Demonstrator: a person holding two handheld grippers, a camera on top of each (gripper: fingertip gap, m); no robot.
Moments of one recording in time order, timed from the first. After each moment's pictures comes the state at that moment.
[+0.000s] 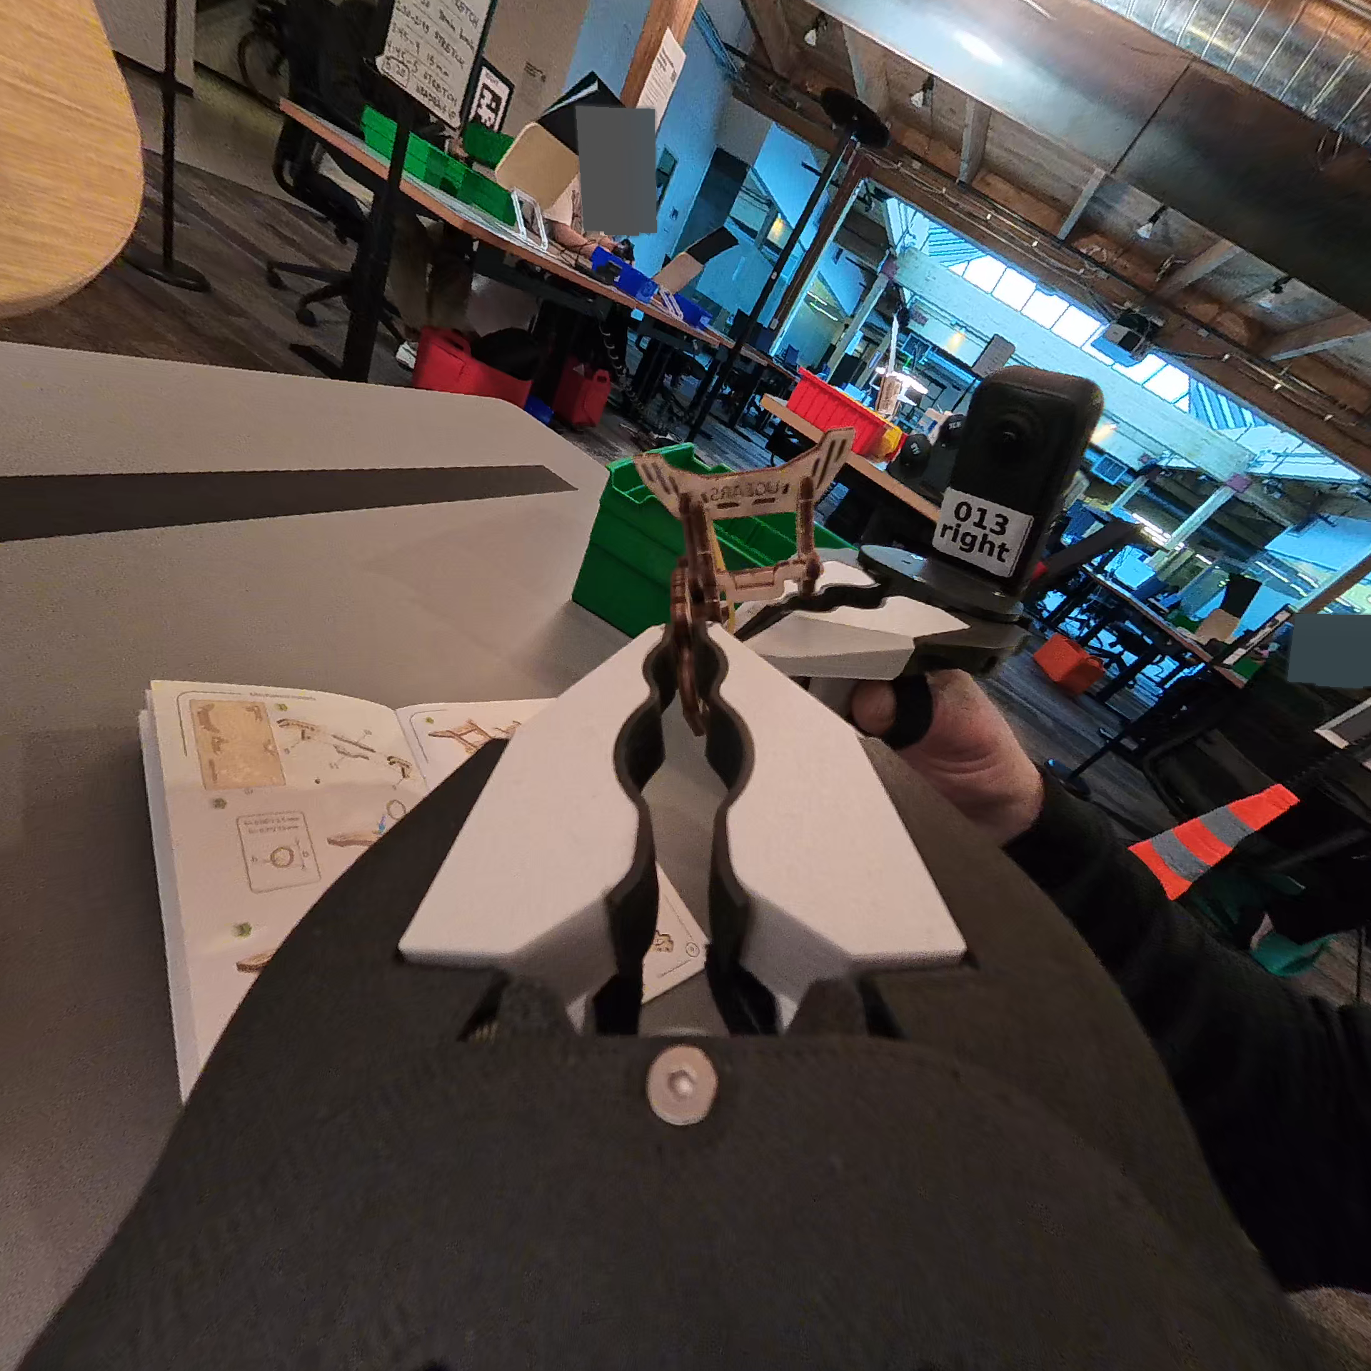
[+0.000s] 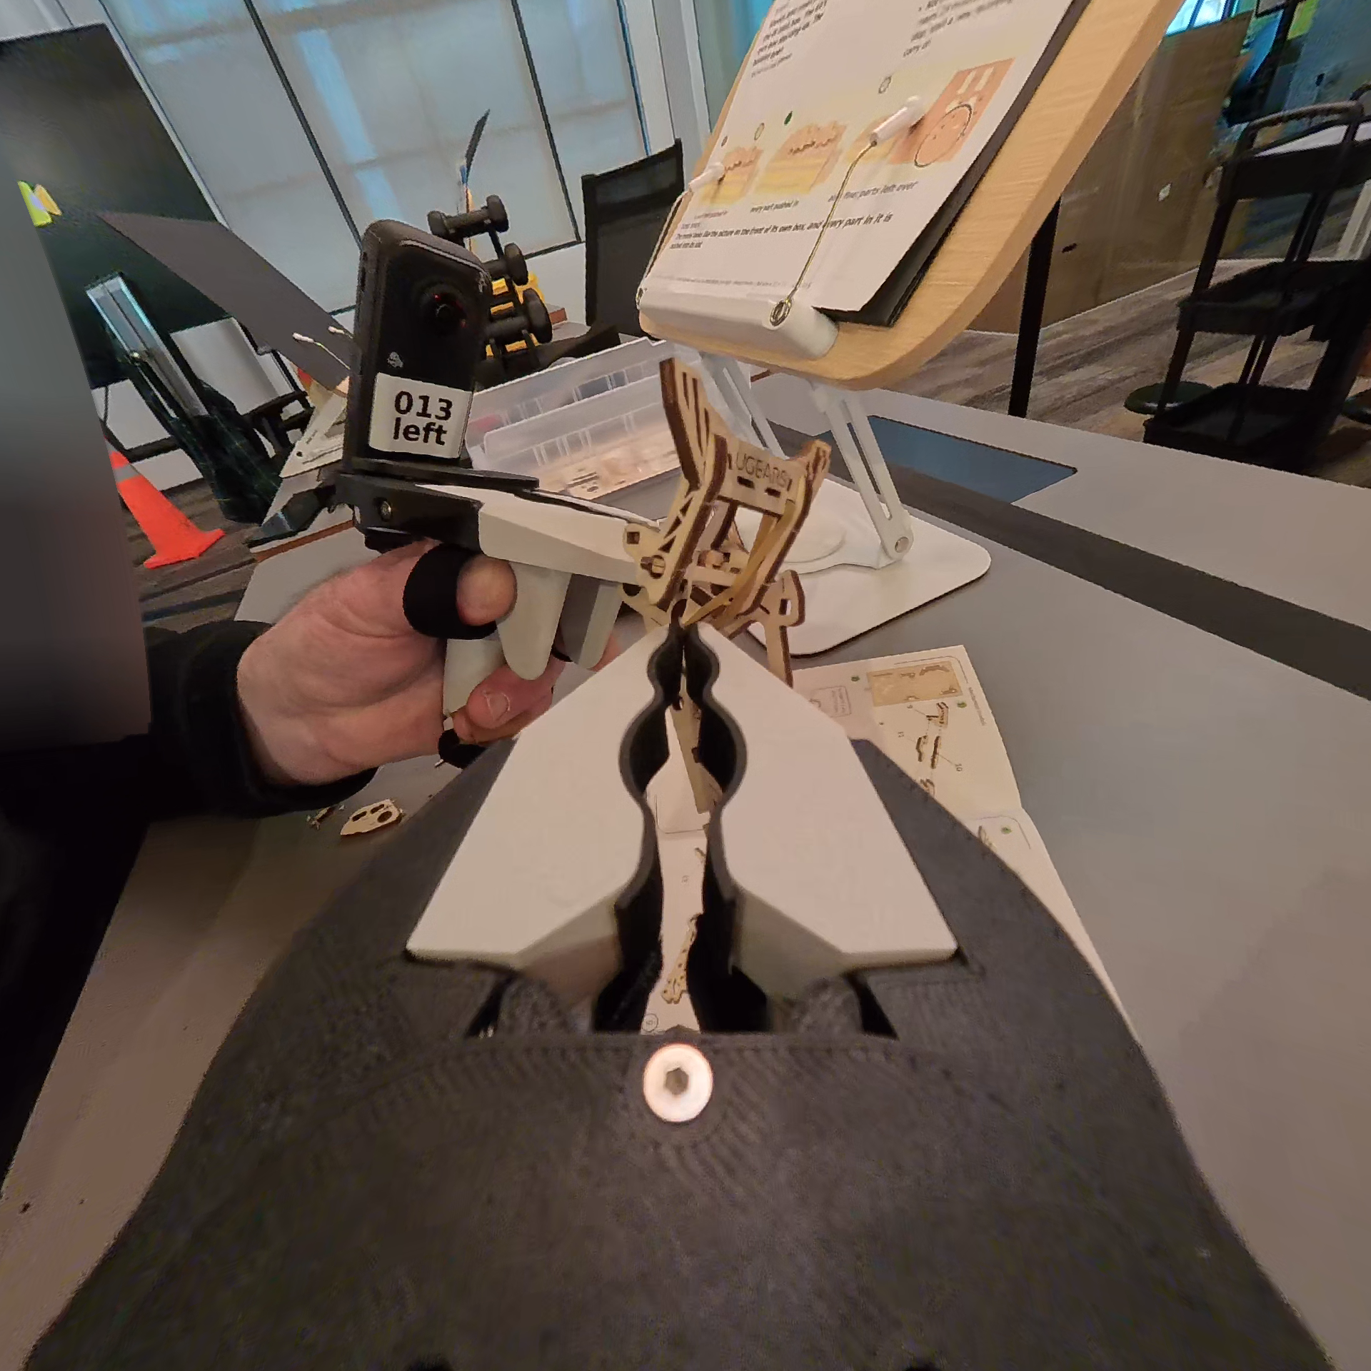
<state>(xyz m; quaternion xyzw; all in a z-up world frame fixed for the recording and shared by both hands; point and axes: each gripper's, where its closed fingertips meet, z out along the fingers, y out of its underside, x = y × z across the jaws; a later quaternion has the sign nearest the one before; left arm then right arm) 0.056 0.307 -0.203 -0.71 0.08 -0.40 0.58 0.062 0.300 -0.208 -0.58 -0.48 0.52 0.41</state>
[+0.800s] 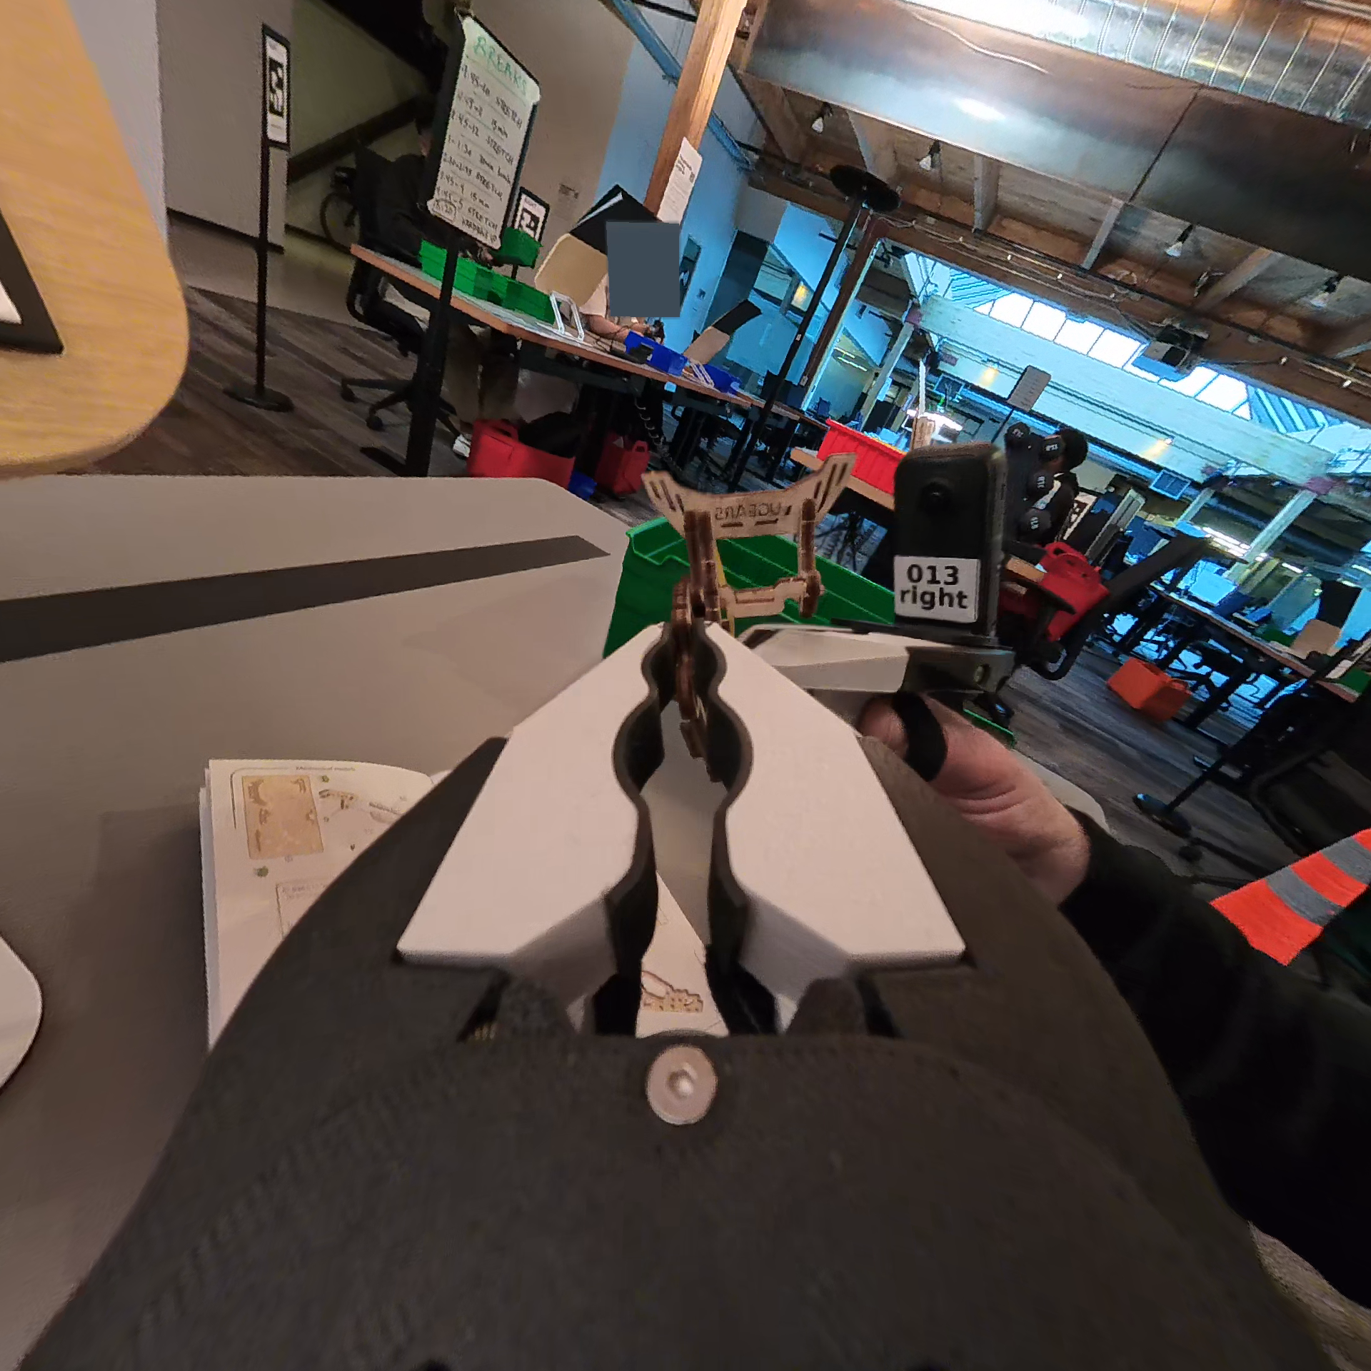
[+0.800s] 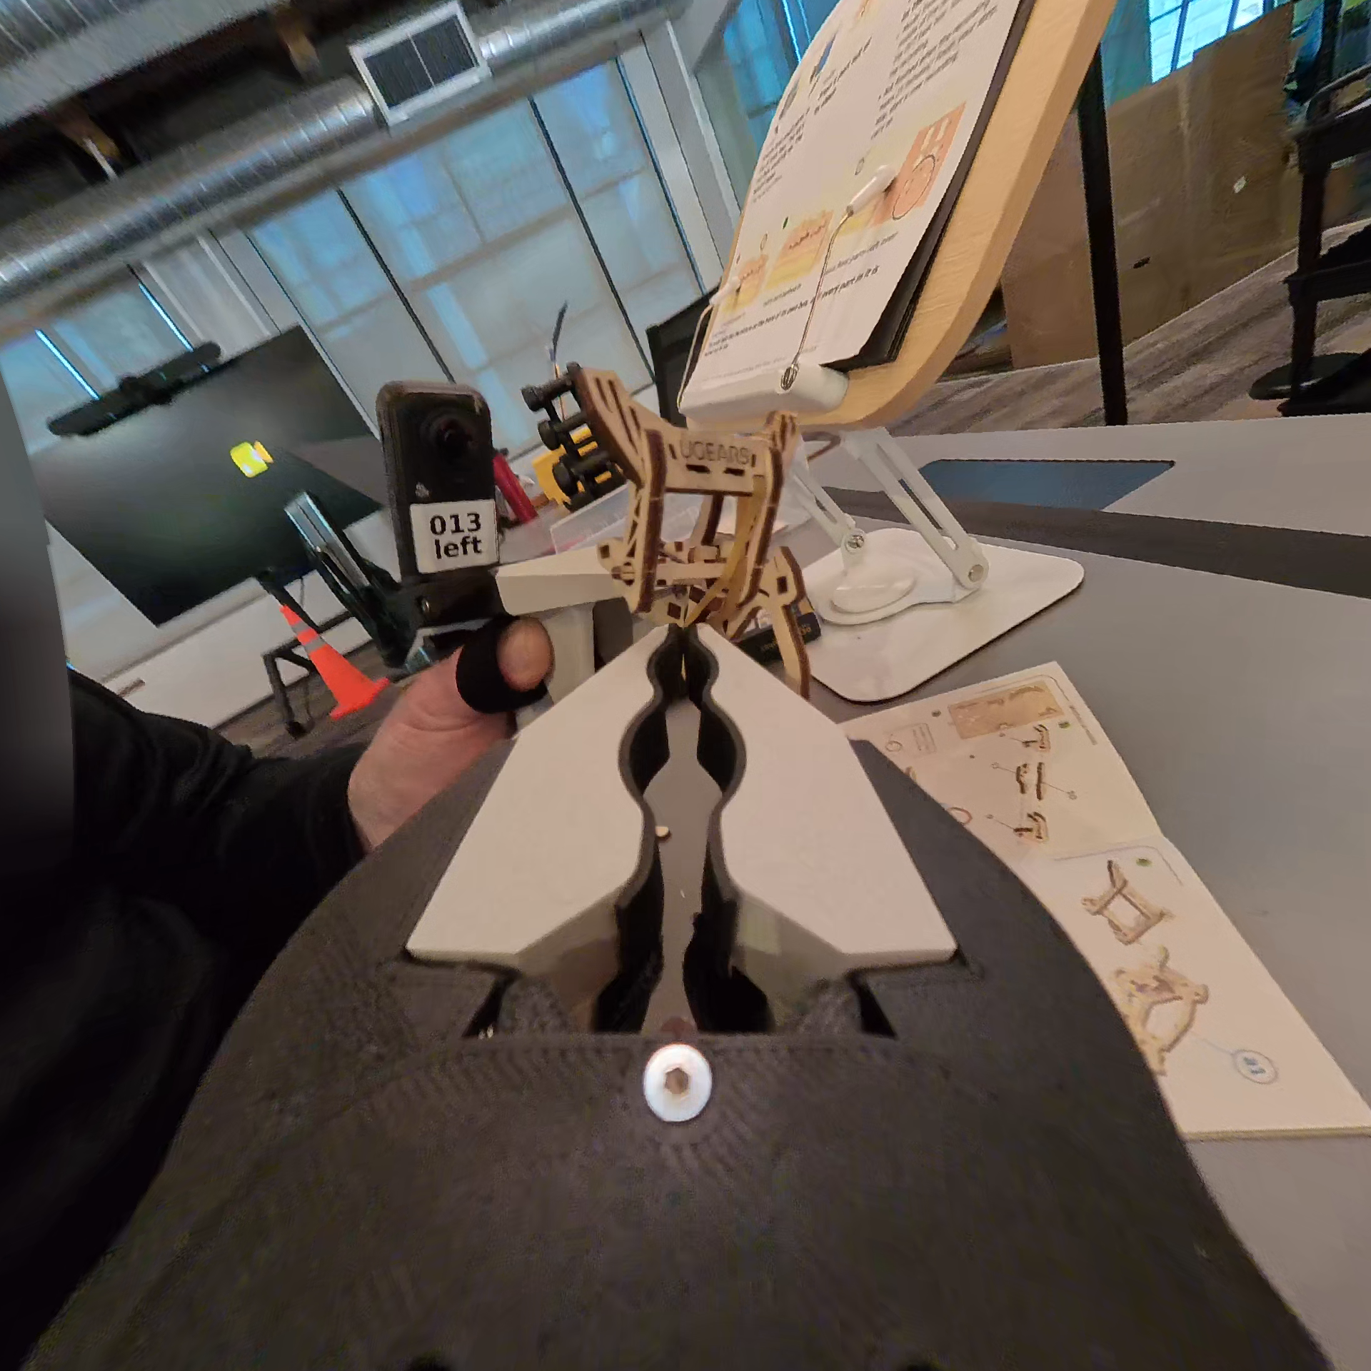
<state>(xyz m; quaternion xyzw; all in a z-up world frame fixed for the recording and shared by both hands) 0.055 0.310 -0.186 -0.69 0.09 -0.35 0.63 0.059 0.301 -0.196 -0.57 -0.39 0.63 0.37</state>
